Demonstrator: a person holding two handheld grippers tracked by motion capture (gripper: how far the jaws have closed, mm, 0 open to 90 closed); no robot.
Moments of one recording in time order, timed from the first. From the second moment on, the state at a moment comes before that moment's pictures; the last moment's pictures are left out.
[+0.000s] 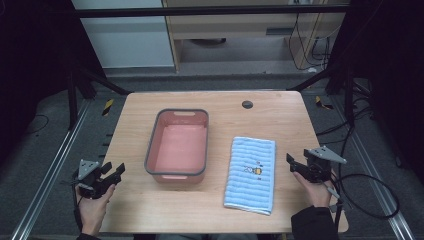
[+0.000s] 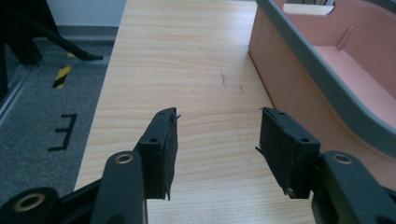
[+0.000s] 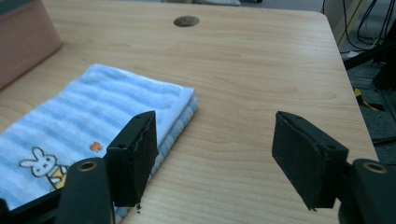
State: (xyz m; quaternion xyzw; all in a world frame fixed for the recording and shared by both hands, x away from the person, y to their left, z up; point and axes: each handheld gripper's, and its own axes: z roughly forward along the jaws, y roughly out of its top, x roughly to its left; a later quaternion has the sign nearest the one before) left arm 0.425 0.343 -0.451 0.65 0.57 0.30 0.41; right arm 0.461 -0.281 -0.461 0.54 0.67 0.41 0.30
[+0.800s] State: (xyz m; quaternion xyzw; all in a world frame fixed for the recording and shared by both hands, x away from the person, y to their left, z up) left arm 0.414 0.320 -0.422 0.66 0.53 0.29 0.44; right arm 0.457 -0.273 -0.442 0.51 0.68 0.43 0.31
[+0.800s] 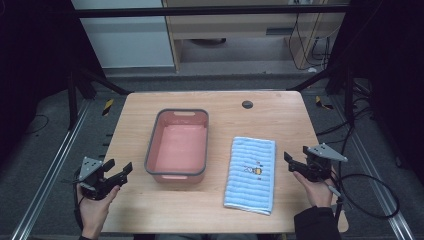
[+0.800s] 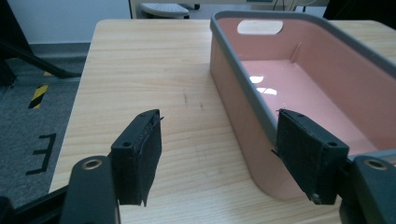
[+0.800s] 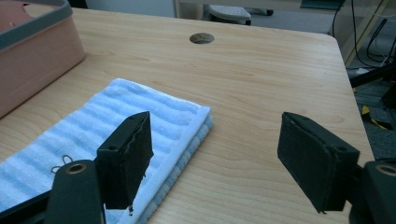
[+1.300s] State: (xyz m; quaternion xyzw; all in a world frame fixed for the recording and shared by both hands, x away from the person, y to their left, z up) left arm 0.409 0.300 -0.410 0.67 0.50 0.29 0.46; right arm 0.459 -0.262 -0.423 0.49 0.68 0.45 0.31
